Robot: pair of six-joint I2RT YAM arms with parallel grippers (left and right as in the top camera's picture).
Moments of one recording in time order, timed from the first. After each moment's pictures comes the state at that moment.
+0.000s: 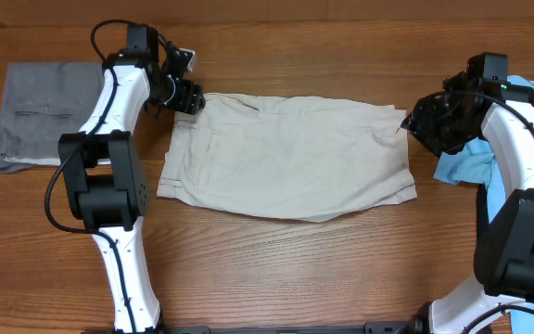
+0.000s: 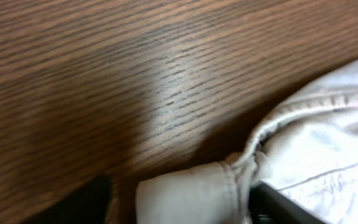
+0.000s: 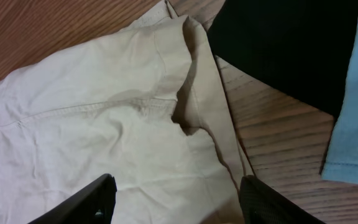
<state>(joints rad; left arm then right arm) 0.02 2.36 1.93 -0.81 0.33 0.29 -0.19 1.85 1.45 -0.92 -0.32 0.28</state>
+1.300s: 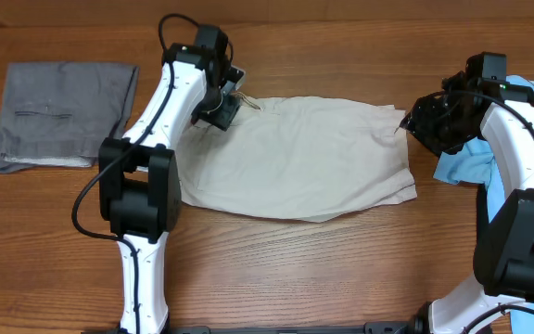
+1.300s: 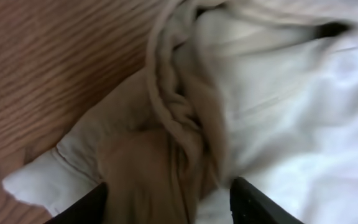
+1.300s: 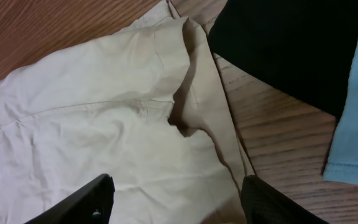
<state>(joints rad) -0.22 2.30 1.94 -1.06 0.02 0.24 -0.18 1.85 1.45 -0.92 -0.32 0.28</state>
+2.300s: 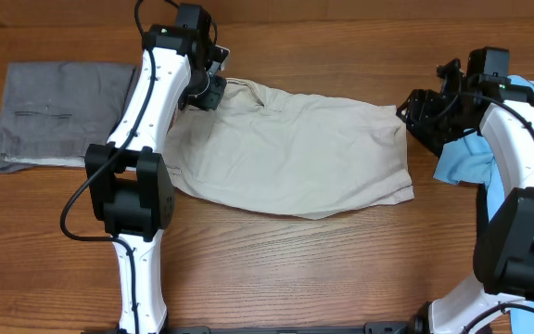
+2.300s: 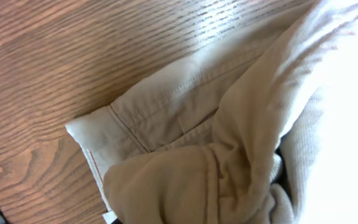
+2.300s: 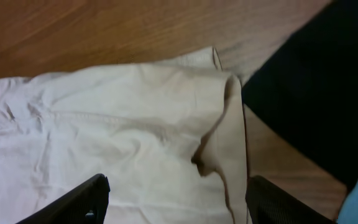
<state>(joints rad) -0.18 2.29 2.14 -1.21 0.03 0.19 -0.18 1.86 1.45 -0.78 -0.38 0.13</state>
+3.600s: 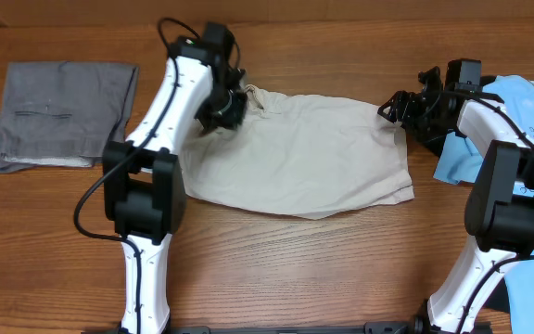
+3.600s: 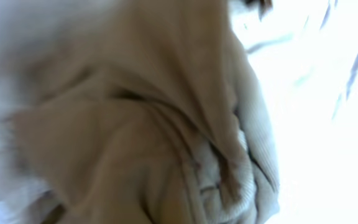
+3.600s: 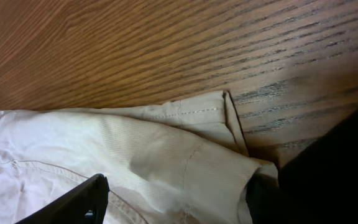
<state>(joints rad) -0.27 2.29 2.02 -1.23 0.17 -0.05 -0.18 2.12 1.45 -0.53 -0.51 0.20</state>
